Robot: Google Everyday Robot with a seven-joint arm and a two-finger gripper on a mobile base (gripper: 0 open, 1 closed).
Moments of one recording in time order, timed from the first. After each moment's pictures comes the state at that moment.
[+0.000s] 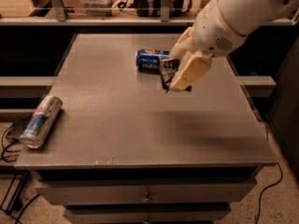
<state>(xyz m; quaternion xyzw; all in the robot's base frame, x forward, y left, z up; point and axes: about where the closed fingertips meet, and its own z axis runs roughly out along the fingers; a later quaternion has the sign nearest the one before) 0.521 -0.062 0.968 -0.68 0.67 0.08 0.30</state>
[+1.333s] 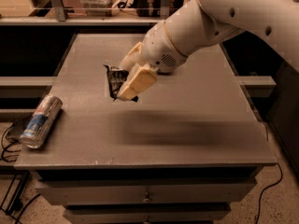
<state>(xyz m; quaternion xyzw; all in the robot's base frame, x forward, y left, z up) 0.518 0.057 0.941 -0.68 0.61 0.22 0.34</state>
